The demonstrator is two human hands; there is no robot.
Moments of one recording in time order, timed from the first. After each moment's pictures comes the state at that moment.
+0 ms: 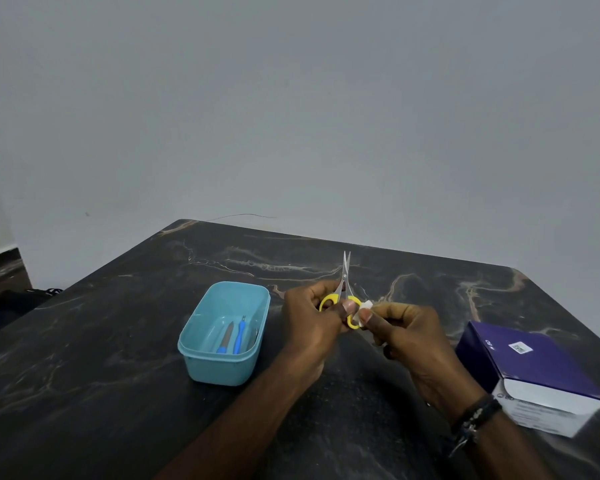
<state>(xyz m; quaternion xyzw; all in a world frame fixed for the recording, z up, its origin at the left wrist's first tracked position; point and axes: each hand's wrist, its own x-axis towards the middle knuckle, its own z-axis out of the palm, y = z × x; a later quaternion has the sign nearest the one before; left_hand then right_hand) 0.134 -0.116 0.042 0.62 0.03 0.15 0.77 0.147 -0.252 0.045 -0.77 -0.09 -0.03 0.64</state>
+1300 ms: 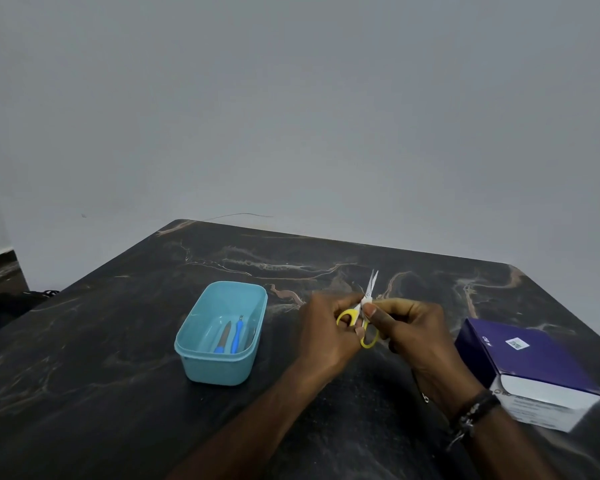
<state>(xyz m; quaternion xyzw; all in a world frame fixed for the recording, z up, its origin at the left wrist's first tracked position) 0.137 -0.125 0.025 0.77 -0.10 0.17 0.61 0.142 -0.254 0.050 -0.73 -0.10 -0.07 0.67</state>
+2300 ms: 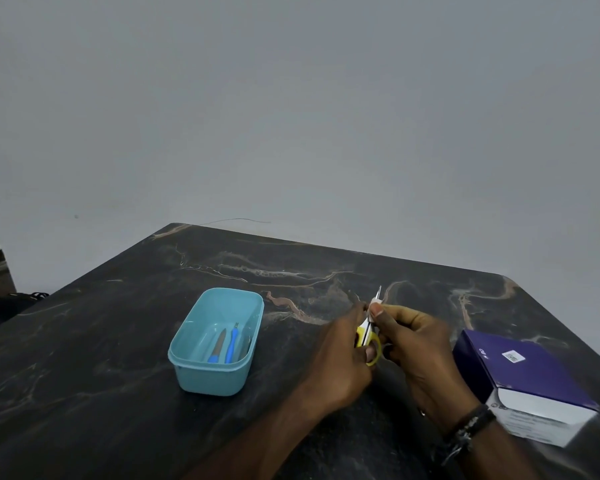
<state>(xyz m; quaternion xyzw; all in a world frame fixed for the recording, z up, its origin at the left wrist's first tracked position) 0.134 -0.136 0.016 0.78 -0.19 0.12 0.58 0.144 -0.251 0.047 -0.67 -0.03 -0.06 0.74</state>
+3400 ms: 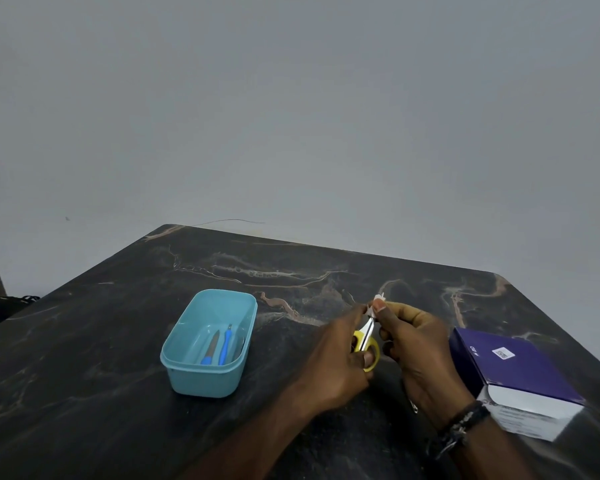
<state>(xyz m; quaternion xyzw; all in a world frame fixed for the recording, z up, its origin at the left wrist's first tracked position) 0.128 -0.135 0.023 0.77 -0.20 0.06 0.60 0.152 -0.257 0.045 -0.67 0.01 -0.10 0.73</state>
